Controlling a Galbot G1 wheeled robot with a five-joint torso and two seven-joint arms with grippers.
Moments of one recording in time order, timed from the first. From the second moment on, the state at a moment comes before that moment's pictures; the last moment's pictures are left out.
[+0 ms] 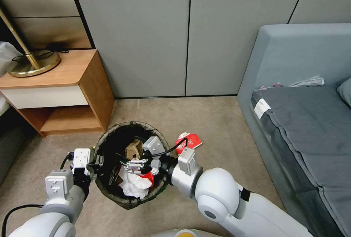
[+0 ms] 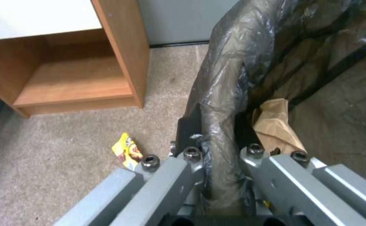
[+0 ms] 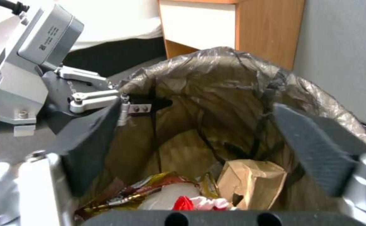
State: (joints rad) left arm 1.79 -1.42 -0.77 -2.50 -0.19 0.68 0.00; right arm -0.95 1.13 -0.35 2.18 0.55 -0.49 0.07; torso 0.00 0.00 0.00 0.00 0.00
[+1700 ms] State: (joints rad) left arm 1.82 -1.47 -0.82 -2.50 -0.18 0.65 0.02; right arm -1.73 1.26 0.39 2.36 0.09 -0.06 0.09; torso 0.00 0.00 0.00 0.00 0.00
